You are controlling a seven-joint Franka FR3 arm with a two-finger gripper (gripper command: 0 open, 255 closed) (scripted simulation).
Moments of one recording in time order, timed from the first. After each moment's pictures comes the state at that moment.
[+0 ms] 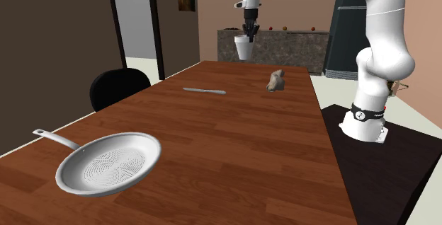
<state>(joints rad) -0.74 0.22 -0.59 -1.53 0.07 1.72 -1.23</state>
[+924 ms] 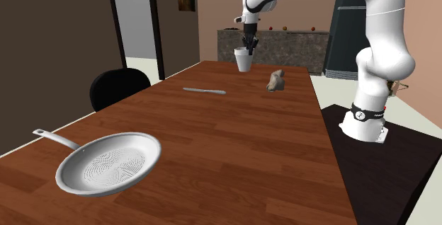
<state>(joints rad) -0.73 0.23 -0.59 -1.71 0.08 1.90 -1.22</state>
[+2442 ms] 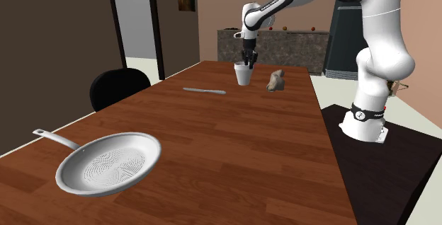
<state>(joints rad) -0.74 0.29 -0.57 -1.84 0.12 2.09 -1.25</state>
